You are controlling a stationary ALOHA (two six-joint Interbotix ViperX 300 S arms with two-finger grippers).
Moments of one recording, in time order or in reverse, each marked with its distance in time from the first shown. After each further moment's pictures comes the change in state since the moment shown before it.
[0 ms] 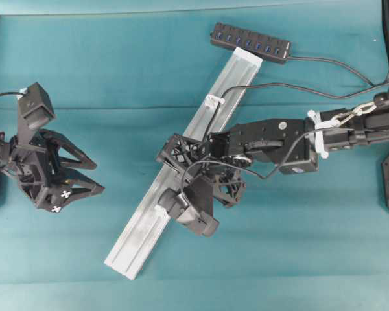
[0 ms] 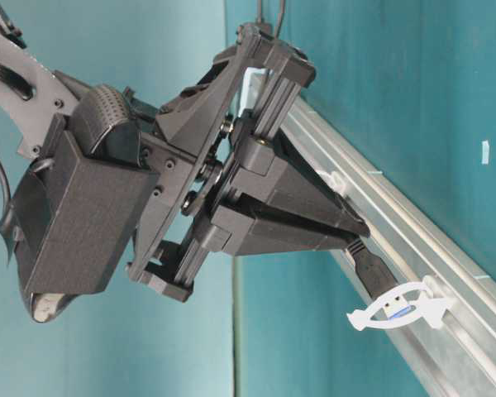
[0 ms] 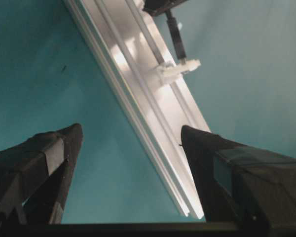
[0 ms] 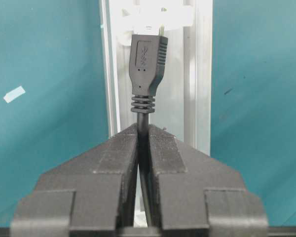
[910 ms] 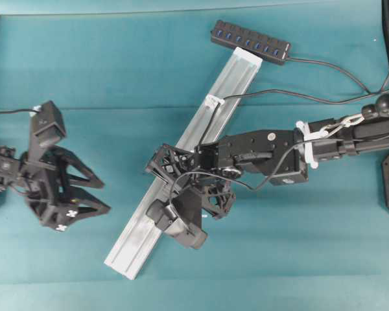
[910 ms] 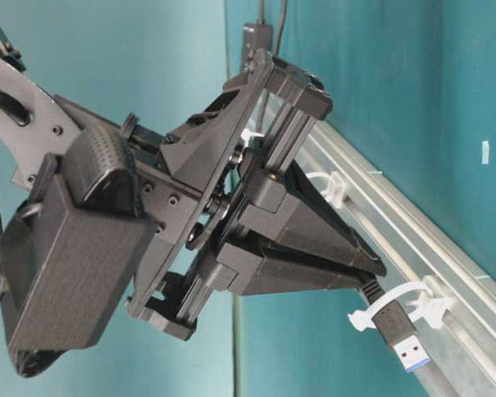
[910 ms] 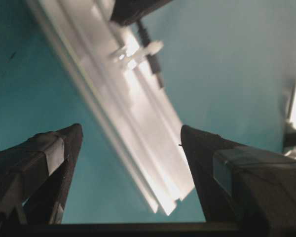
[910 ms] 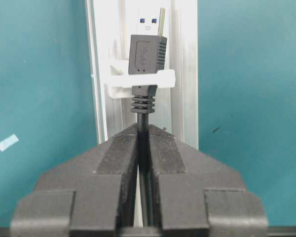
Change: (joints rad) left arm -0.097 0.126 -0.021 0.000 -0.137 -0.048; right arm 0.040 0.043 -0.067 0.003 -0.005 0.051
